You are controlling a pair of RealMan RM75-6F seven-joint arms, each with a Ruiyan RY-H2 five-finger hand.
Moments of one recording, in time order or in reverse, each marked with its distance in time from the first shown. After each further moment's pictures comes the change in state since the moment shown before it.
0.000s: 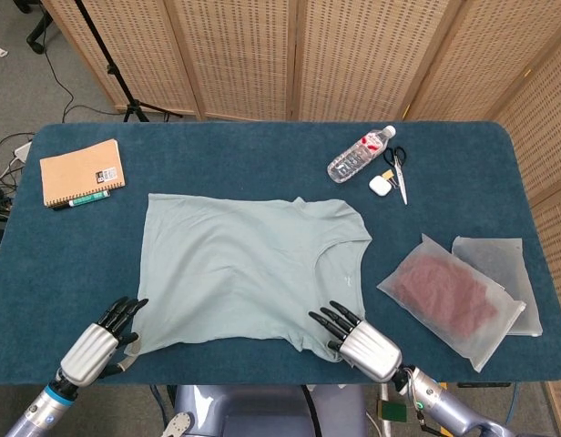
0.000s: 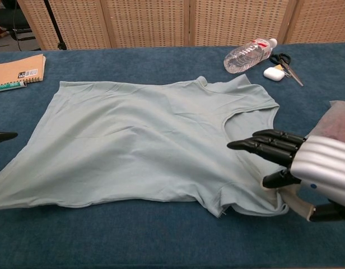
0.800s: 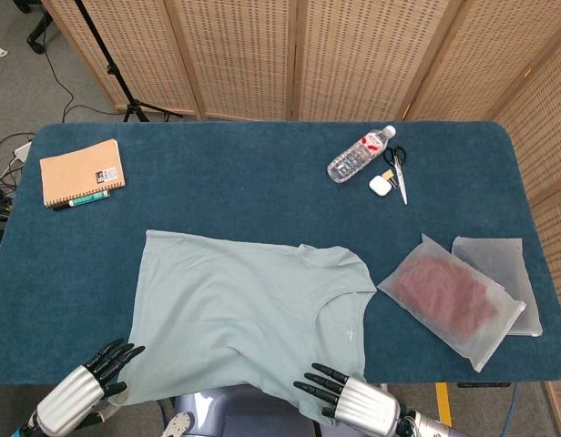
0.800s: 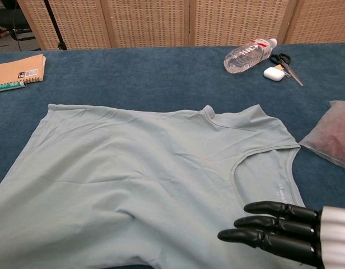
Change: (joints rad) left arm 0.060 0.170 0.142 -0.140 0.164 0.109 0.116; right arm 0.009 0.085 -0.165 -0.147 -0.203 -0.015 -0.025
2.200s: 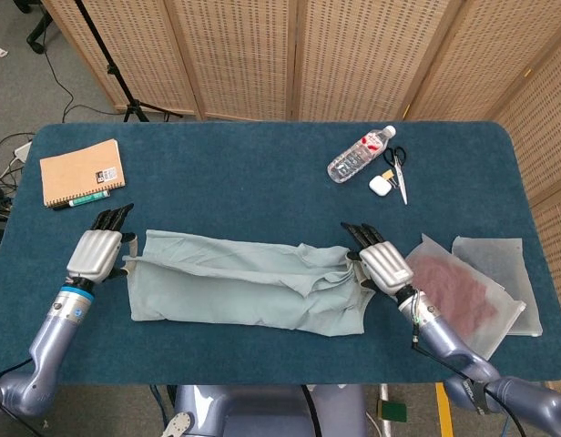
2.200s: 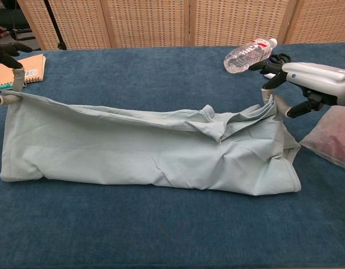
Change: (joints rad) left arm -0.405 0.146 -0.555 -0.578 -0.901 -0.735 0.520; right arm 0.166 -0.051 0.452 0.181 0.671 -0.296 0.261
